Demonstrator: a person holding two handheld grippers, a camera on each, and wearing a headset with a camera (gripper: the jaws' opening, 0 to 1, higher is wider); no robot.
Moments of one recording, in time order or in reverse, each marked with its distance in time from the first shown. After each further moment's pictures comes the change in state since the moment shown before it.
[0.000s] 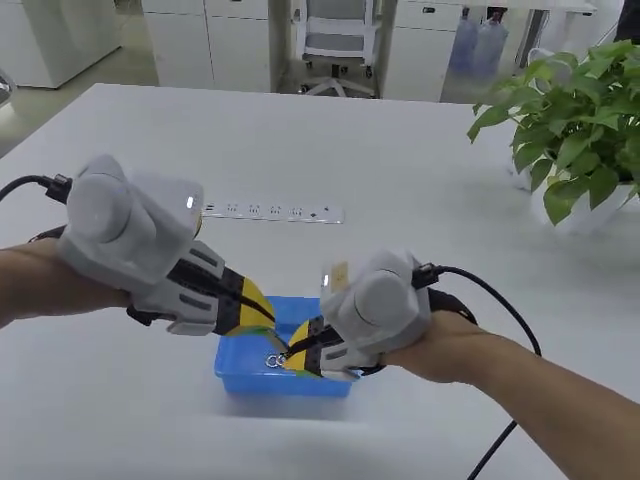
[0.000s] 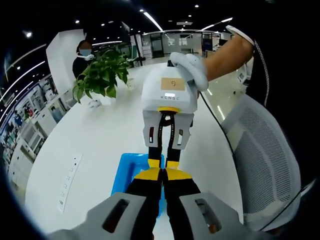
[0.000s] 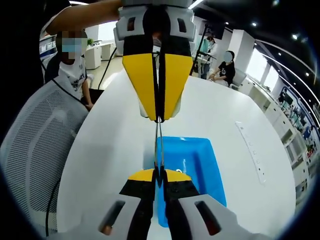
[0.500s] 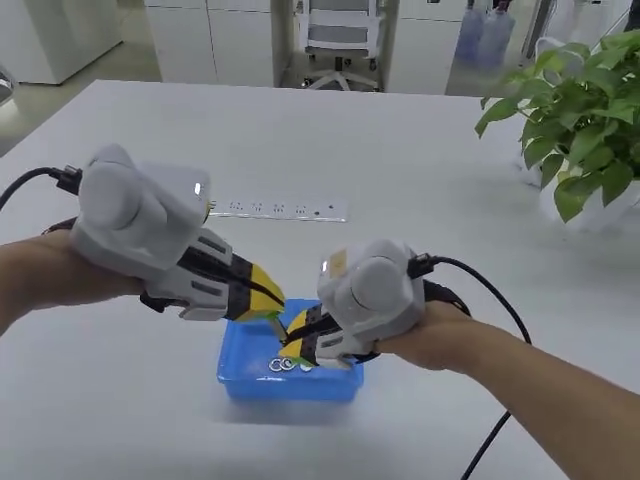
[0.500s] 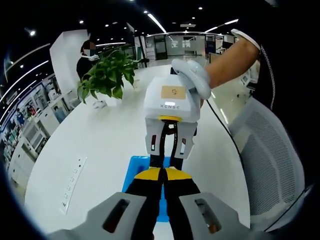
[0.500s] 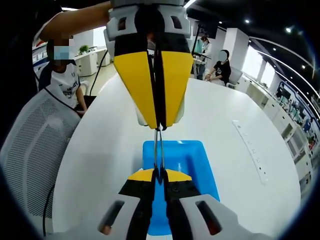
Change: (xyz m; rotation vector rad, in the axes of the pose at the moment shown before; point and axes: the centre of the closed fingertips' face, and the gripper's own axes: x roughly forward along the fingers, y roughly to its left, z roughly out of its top) left arm 0.001 0.026 0.006 -0.019 -0.026 0.027; right arm 0.009 -0.023 0.005 0.056 -0.040 -0.010
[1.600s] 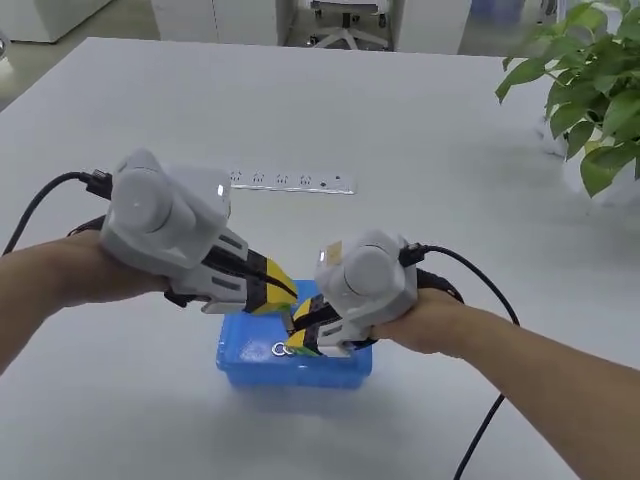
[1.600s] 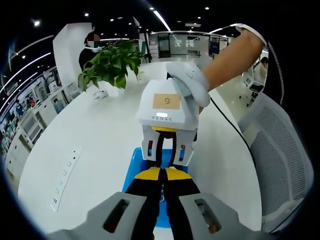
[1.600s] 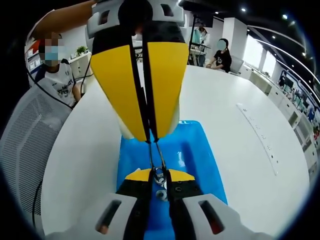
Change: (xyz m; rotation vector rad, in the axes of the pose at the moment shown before) left arm 0.036 0.028 -0.031 -0.052 0.014 -0.005; right arm 0.039 -0.025 -0.037 0.066 0.043 0.044
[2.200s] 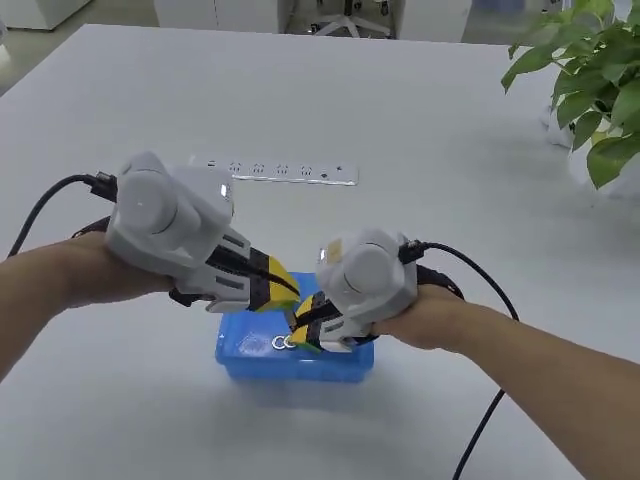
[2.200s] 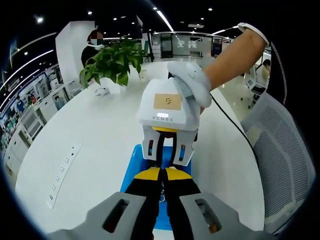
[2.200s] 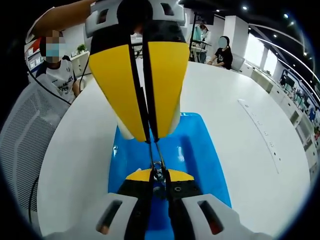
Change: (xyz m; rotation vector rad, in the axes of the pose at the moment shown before) left arm 0.010 0.004 -0.011 -0.026 -0.005 0.008; right arm 0.009 -0.005 -0.013 -0.002 0.021 0.009
